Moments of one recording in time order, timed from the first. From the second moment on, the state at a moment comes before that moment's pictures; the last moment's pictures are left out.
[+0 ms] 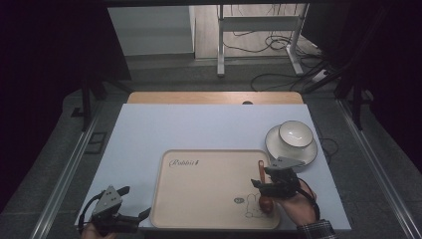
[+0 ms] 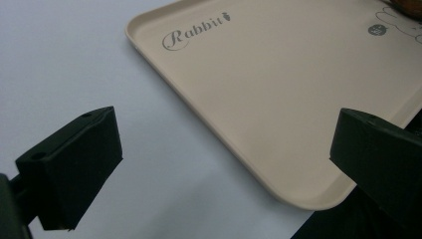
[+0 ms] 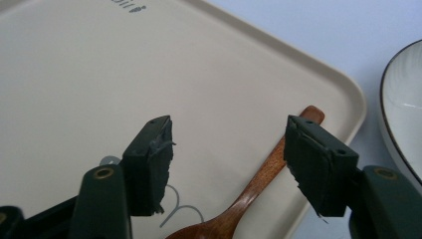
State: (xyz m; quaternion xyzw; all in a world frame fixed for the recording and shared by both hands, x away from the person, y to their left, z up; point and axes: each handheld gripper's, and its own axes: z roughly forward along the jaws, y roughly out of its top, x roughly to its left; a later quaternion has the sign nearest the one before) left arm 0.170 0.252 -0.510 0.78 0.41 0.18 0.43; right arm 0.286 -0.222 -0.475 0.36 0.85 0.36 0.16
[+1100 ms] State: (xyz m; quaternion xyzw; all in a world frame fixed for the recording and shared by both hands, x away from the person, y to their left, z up) left arm 0.170 0.252 -0.510 0.78 0.41 0.18 0.43; right arm 0.265 -0.244 -0.467 0.35 0.83 0.39 0.19
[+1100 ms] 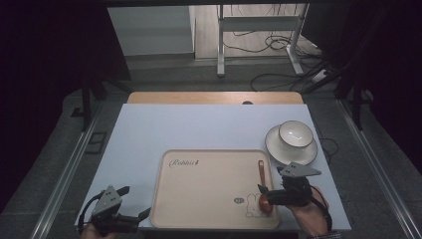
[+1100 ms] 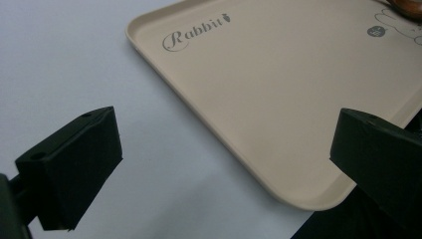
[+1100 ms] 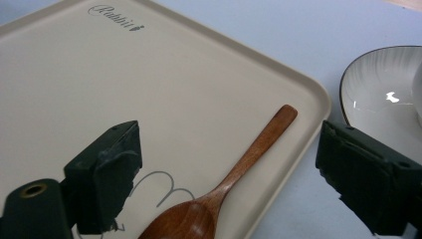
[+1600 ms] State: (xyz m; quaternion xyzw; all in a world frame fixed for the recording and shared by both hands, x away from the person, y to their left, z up) left arm 0.170 0.252 -0.510 0.78 0.41 0.18 0.43; right arm 0.253 -0.256 -0.470 0.36 0.82 0.39 0.20
